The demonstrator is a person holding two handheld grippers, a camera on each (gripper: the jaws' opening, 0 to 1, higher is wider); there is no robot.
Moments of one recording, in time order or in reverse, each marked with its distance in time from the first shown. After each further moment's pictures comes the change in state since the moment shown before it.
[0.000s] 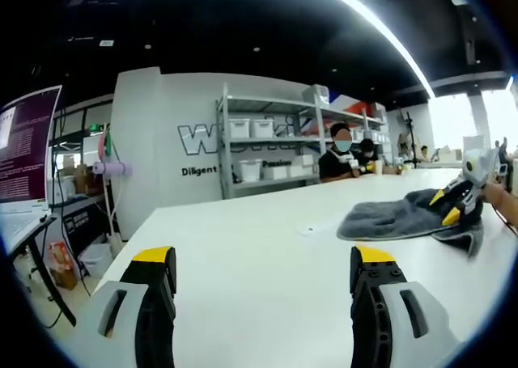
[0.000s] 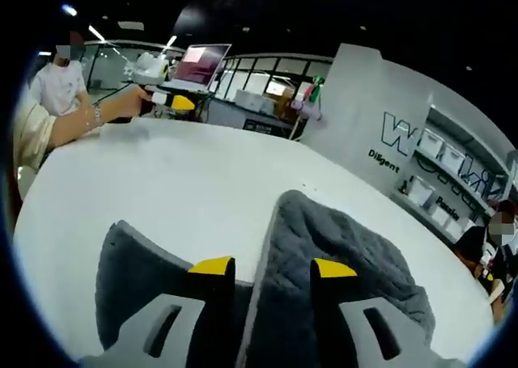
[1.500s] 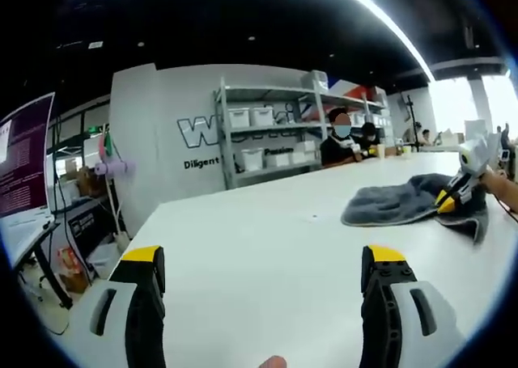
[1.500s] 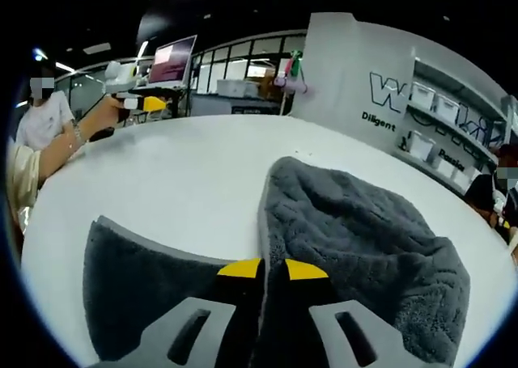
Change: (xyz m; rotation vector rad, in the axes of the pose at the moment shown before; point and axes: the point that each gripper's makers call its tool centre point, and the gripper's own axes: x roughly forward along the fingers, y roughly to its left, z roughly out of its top) left arm 0.005 0.000 -0.008 0.052 0.065 0.022; right arm 0.008 -0.009 -0.028 0.194 0.065 0.003
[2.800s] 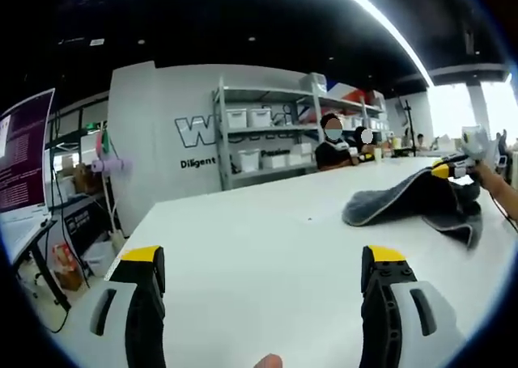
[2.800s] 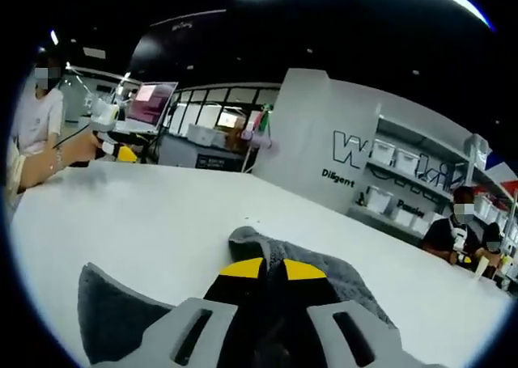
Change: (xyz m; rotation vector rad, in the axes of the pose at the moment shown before) left arm -0.006 -0.002 0.004 -0.024 -0.010 -0.029; right arm -0.051 -0.050 0.076 -0.106 -0.285 -0.244
